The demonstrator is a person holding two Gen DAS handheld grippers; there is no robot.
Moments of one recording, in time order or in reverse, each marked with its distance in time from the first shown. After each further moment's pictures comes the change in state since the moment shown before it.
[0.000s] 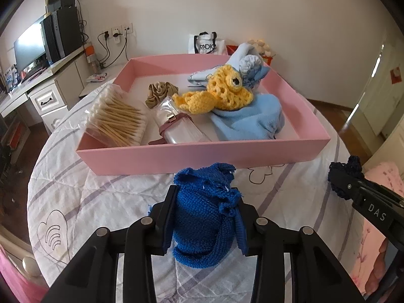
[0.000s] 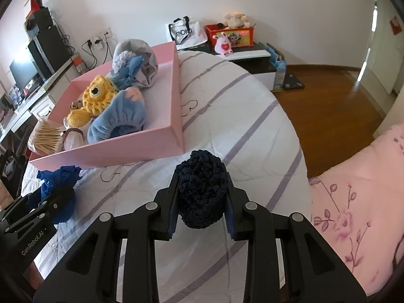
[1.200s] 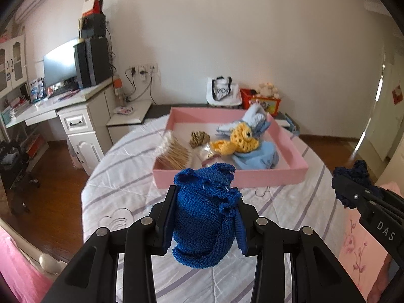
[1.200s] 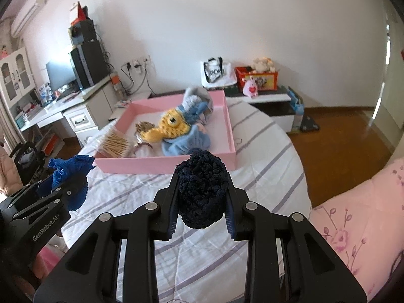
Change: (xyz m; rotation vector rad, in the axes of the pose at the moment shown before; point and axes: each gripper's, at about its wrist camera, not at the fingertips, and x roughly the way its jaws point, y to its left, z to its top) left arm -0.150 0.019 -0.046 -0.052 -0.255 0.077; right arm -0.116 0.054 -0.027 -0.129 -0.233 0.103
